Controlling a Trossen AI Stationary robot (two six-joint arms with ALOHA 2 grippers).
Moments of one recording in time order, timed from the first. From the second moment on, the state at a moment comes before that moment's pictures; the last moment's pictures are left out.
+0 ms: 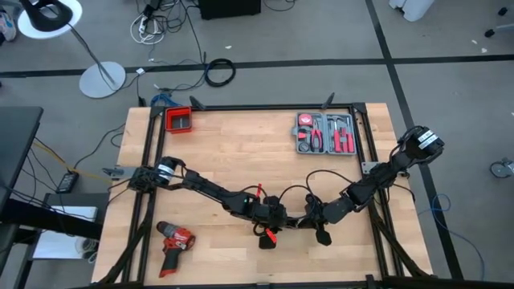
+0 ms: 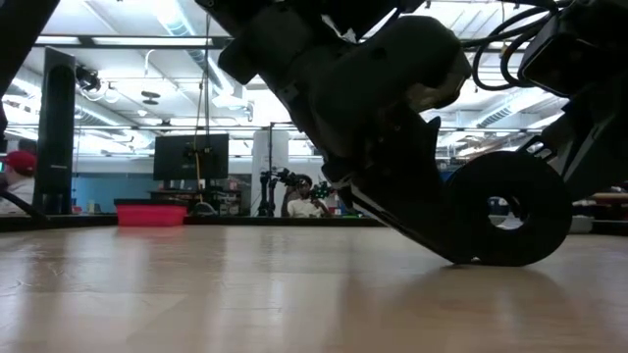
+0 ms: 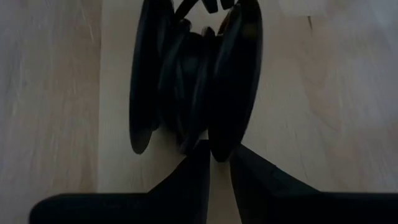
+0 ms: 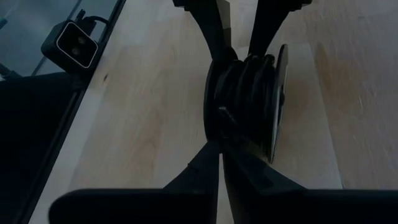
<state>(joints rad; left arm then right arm) -0.30 2.20 1.48 -0.11 0.00 -0.24 0.60 1.49 0.43 0.44 0.19 0.55</state>
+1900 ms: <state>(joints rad) -0.34 2.08 1.64 -0.43 -0.04 -0.16 0.60 1.38 0.43 0.39 0.14 0.55</state>
